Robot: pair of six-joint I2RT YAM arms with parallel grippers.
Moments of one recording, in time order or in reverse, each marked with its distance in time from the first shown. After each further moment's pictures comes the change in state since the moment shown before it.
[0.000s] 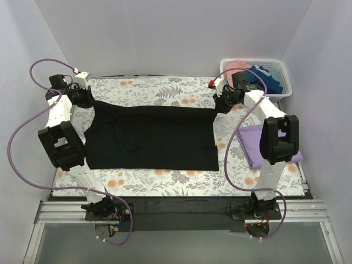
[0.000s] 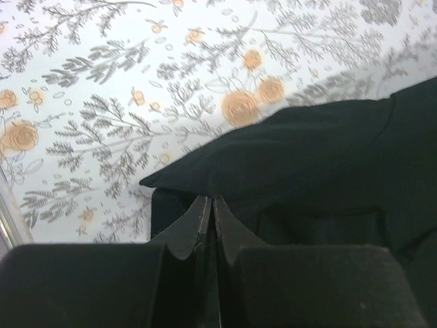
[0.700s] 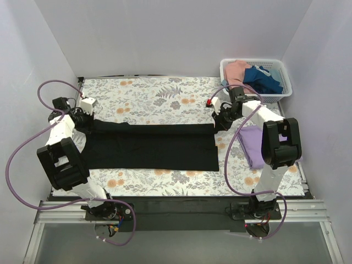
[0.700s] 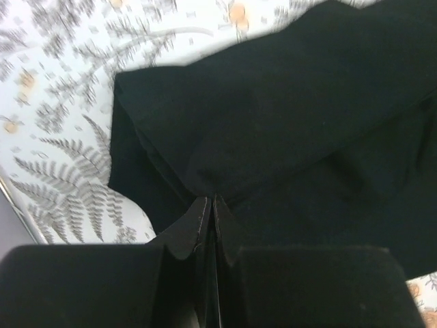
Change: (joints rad) left arm 0.045 -0.319 -0.458 -0.021 -0.145 0.236; right arm 0.021 -0.090 -0.256 -0.039 -0.023 -0.123
